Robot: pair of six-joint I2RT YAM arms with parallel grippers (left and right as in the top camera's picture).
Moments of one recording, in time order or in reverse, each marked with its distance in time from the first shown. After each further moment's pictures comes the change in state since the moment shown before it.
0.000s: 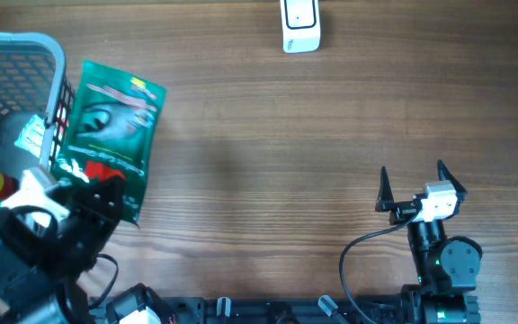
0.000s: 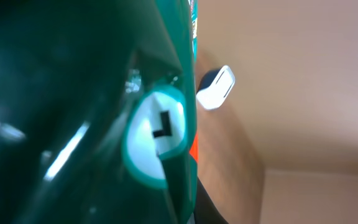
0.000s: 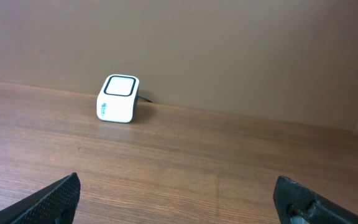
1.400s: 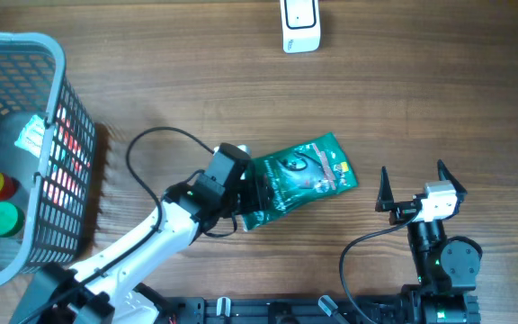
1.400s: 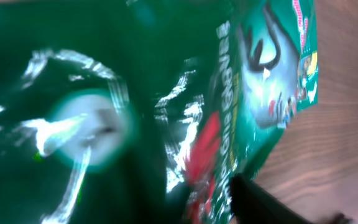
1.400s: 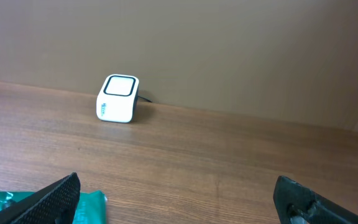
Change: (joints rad) left arm -1.149 0.728 -0.404 0.843 -0.420 -0.156; right arm 0.002 0.000 0.000 0.000 0.003 0.000
